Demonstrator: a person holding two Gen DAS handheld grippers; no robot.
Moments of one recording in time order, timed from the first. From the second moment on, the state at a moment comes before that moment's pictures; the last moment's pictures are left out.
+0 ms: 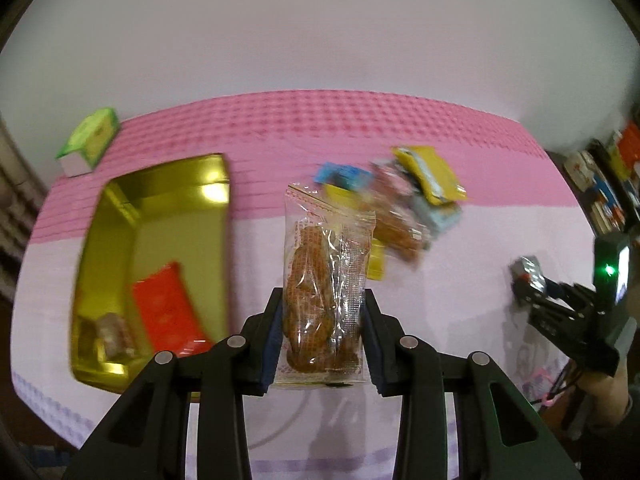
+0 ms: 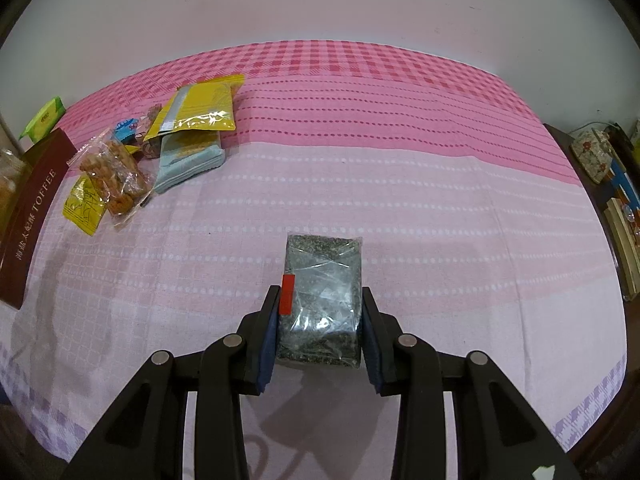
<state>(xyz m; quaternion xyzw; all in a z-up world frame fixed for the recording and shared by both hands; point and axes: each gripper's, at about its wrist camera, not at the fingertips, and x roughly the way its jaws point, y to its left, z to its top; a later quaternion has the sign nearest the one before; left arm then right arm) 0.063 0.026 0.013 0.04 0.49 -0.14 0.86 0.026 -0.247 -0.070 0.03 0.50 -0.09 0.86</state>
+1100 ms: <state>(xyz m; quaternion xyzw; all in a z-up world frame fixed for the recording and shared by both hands) 0.107 0.172 -0.056 -0.02 0.55 -0.03 0.83 0.026 -0.235 -0.067 0.04 0.51 -0.15 0.85</state>
